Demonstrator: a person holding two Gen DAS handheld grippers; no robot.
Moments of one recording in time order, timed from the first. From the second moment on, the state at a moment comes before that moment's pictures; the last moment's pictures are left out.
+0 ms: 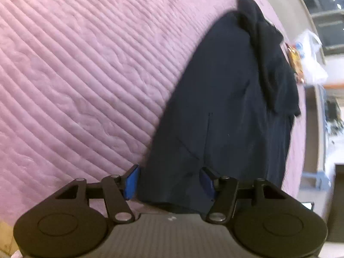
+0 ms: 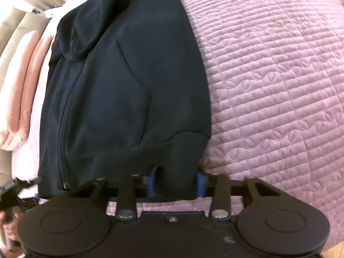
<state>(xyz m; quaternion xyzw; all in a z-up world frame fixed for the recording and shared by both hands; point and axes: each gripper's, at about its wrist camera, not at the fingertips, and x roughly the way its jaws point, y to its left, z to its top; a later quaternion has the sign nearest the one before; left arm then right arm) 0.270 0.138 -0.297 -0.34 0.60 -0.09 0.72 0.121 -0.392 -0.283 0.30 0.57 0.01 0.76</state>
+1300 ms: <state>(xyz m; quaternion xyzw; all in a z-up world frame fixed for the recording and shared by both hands) 0.532 0.062 -0.237 -0.18 0.44 -0.17 0.86 0.386 -0.327 -0.259 0.04 0.53 -0.09 0.84</state>
